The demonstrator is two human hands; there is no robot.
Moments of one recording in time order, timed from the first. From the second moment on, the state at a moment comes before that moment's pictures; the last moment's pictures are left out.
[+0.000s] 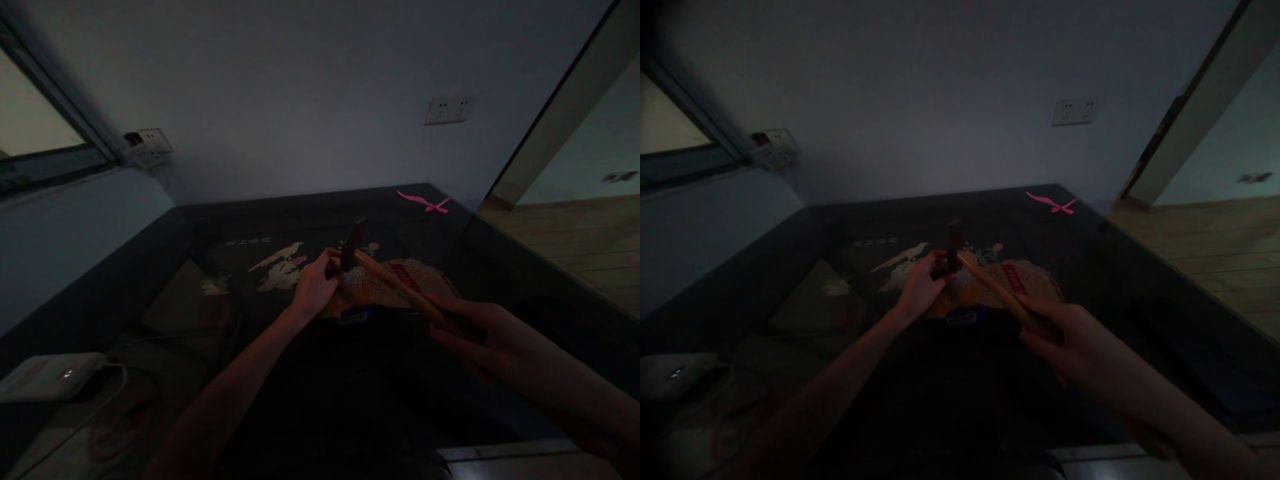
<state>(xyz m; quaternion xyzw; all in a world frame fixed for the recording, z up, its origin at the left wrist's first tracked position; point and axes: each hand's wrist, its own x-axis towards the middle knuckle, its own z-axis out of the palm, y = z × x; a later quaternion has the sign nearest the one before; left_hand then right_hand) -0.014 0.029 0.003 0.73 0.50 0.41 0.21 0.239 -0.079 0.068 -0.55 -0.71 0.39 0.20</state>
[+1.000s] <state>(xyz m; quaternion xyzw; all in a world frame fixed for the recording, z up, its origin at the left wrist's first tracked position) -0.030 0.032 -0.001 0.70 0.49 0.43 0.29 0.220 -0.076 0.091 -0.51 -0.73 0.39 0.23</state>
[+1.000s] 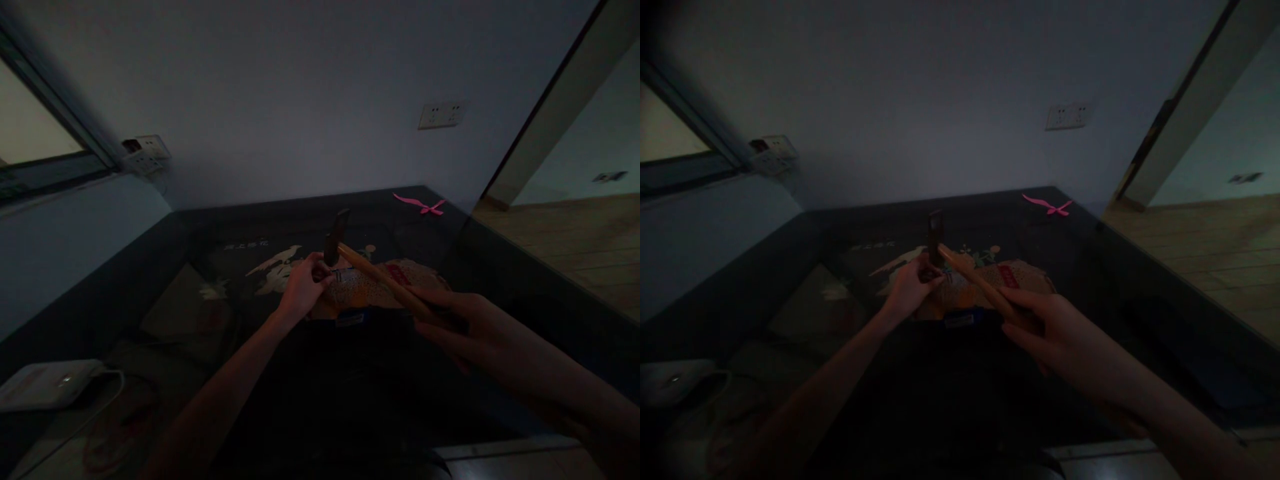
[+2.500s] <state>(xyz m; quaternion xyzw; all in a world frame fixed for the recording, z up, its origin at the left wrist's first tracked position) -0.057 0.034 0.021 0.80 0.49 0.28 0.22 0.243 -0.107 0.014 -0.60 -0.54 0.51 0.30</state>
